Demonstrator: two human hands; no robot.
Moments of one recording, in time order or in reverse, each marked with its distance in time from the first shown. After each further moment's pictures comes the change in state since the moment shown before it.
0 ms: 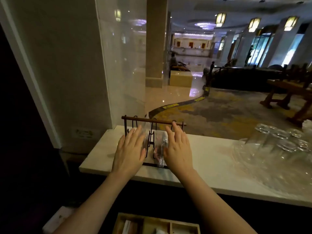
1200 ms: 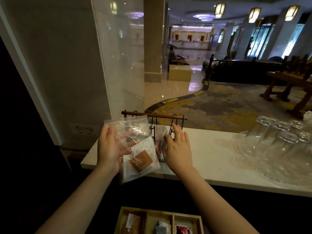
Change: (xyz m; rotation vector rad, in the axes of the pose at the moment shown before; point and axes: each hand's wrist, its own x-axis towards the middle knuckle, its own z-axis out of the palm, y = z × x) left_hand -0.002 -0.001 -0.071 -1.481 0.184 -0.903; right_hand -0.009 0.008 0.021 -0.101 -0.037 0.014
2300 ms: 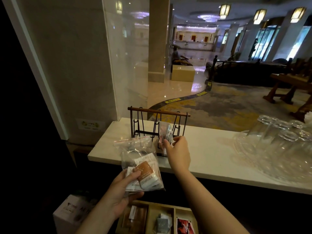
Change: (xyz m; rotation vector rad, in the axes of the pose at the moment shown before) left_hand -0.076 -0.059 -0.051 -0.082 -0.192 -0.601; right_hand -0.020 -0.037 -0.019 0.668 -0.062 0.648
